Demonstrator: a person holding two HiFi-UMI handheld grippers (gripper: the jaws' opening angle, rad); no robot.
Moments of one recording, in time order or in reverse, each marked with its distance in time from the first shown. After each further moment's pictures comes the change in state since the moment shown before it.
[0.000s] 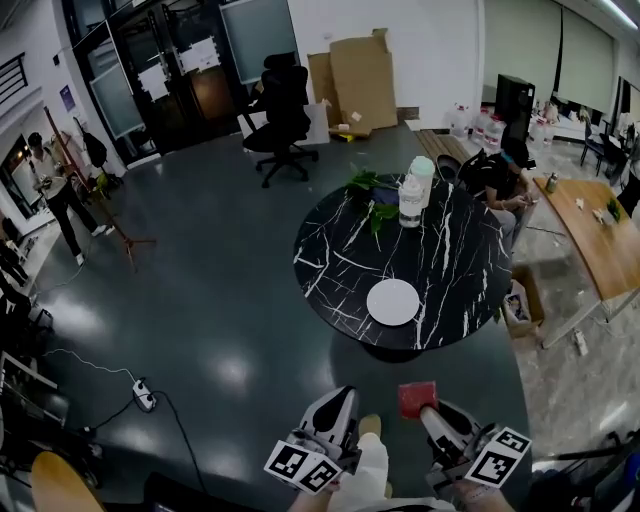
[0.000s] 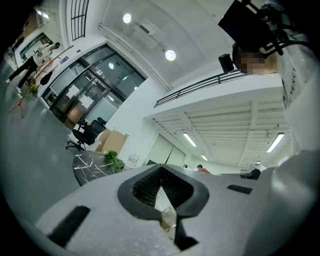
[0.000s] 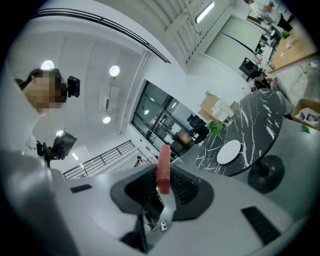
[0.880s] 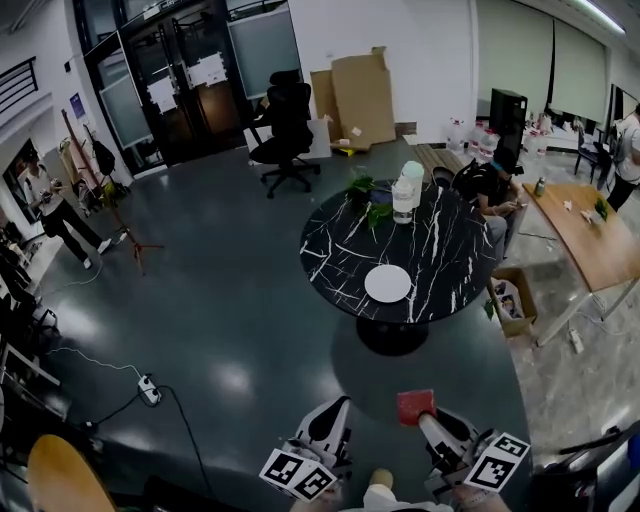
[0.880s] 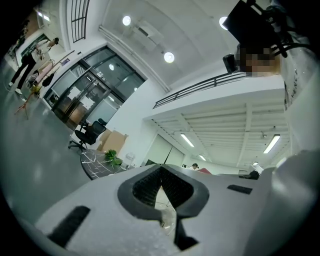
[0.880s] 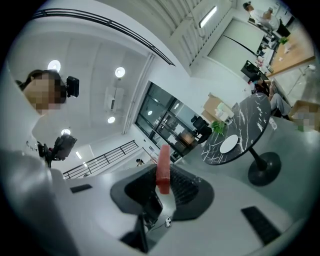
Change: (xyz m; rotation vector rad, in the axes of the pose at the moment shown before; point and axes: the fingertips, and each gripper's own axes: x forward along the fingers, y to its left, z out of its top) left arm -0.116 -0.082 0.003 -0.004 -0.001 0.001; right arm -0.098 0.085 -0.051 -0.017 -0.014 0.027
